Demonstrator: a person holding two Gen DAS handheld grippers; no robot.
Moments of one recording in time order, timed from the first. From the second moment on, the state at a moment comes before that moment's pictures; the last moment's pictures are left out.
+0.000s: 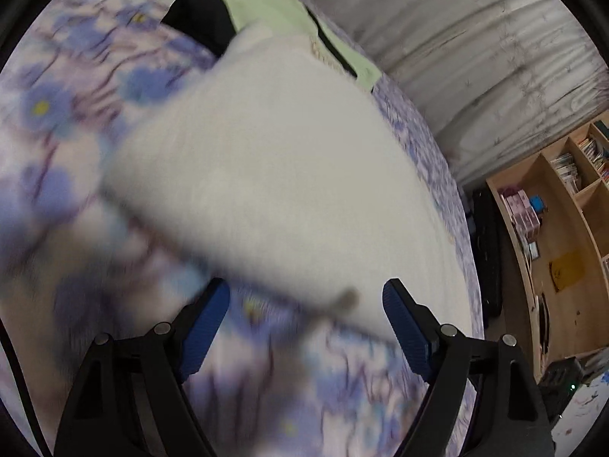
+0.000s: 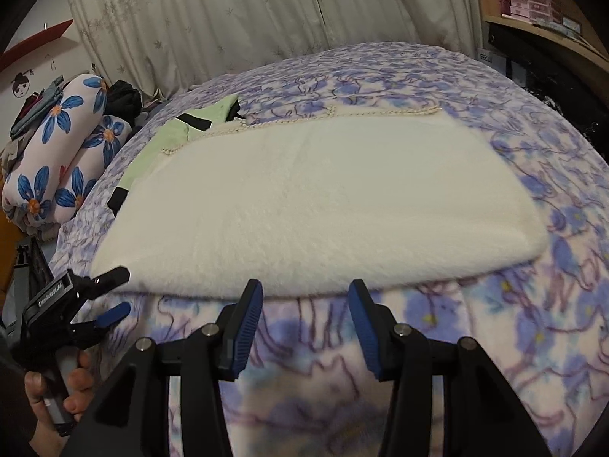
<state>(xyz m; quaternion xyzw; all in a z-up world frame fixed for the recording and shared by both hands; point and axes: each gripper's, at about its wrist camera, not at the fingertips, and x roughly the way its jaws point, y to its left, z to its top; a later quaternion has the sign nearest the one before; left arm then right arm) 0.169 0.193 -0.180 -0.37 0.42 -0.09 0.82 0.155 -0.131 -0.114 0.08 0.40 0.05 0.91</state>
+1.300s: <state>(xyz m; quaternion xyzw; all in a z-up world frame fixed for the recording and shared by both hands) 0.241 -0.182 -0.114 0.07 0.35 -0.20 0.91 0.149 -0.348 -0.128 0.23 0.40 -0.11 0.88</state>
